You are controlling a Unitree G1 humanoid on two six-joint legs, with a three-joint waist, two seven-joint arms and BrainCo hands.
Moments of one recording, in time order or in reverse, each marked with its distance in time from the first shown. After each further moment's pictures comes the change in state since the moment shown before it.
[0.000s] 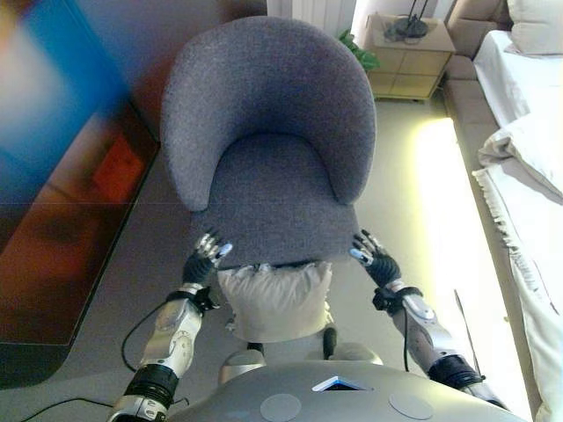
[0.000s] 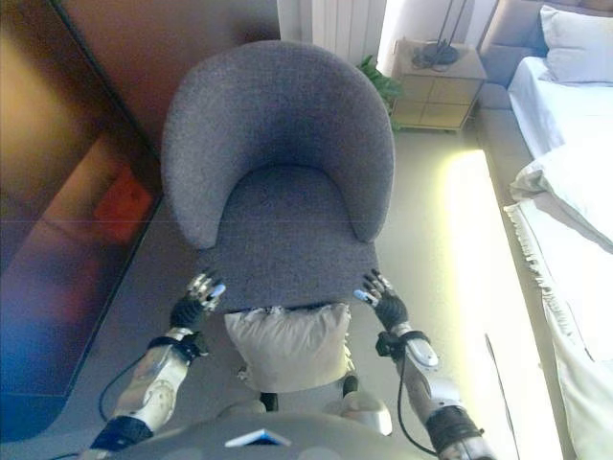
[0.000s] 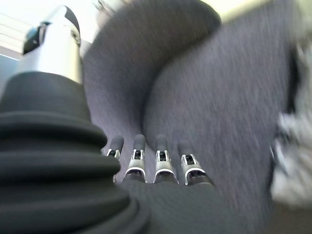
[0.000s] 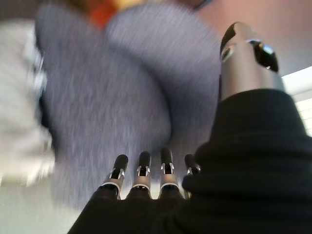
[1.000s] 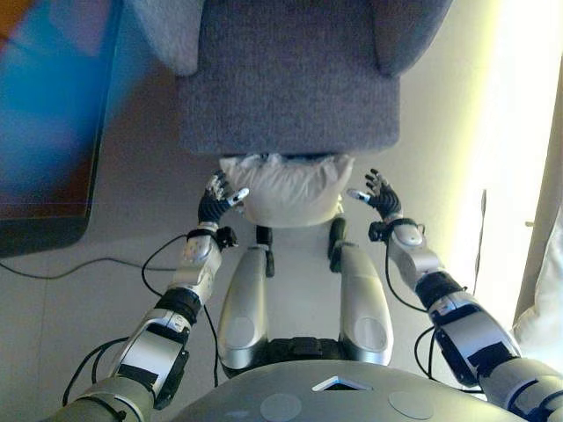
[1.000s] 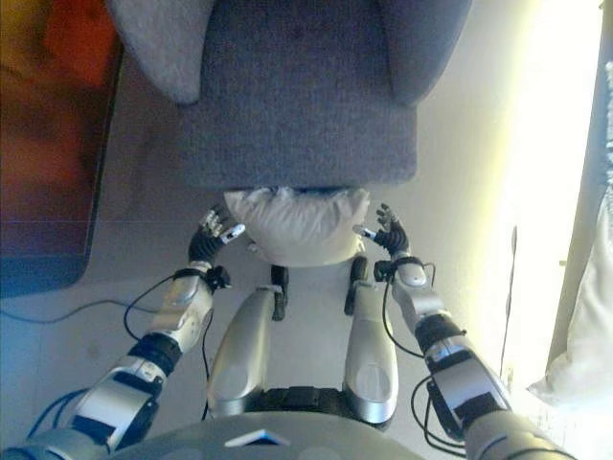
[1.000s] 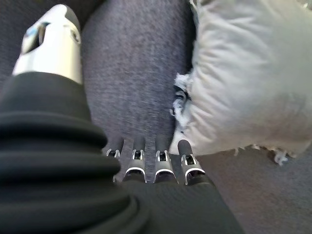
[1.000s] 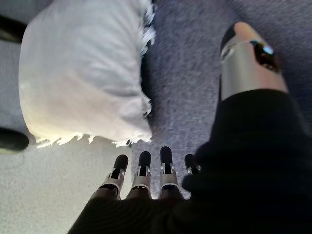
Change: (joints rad) left arm -0.501 -0.010 -0.123 0.258 -0.030 -0.152 0.128; right arm -0.573 -0.027 0.086 0.339 -0.058 -0.070 -0.146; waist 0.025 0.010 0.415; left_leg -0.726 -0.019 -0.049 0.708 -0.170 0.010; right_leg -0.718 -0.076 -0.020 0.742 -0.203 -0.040
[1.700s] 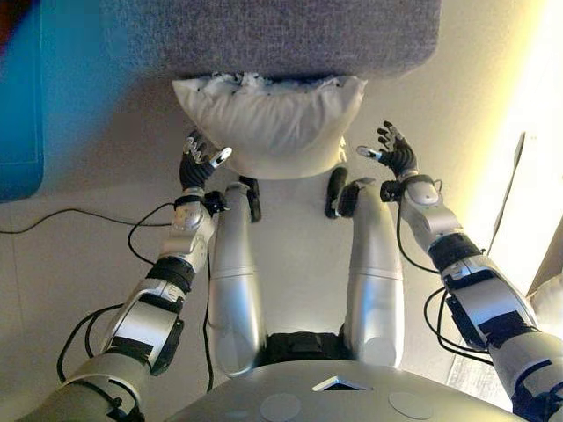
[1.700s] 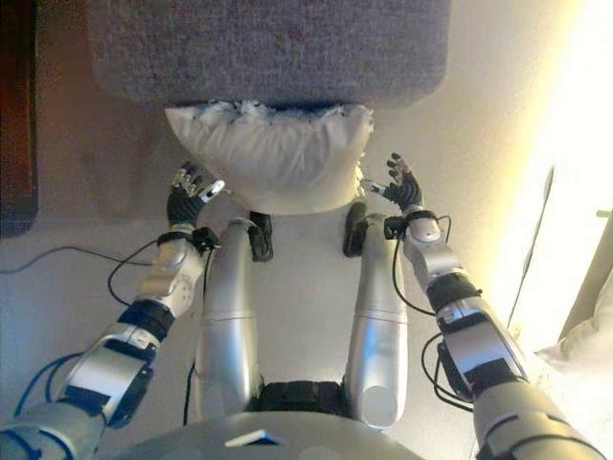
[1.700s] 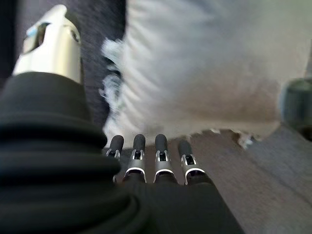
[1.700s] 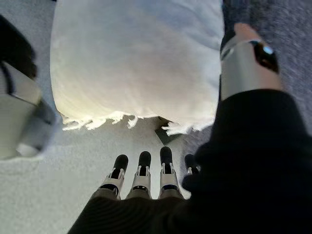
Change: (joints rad) left arm -0.147 0.049 0.006 0.029 -0.039 0.029 0.155; right arm -0.159 -0.074 0.021 -0.014 0.002 0.076 0.054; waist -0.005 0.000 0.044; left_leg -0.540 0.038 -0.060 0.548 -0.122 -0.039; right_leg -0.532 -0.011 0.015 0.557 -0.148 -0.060
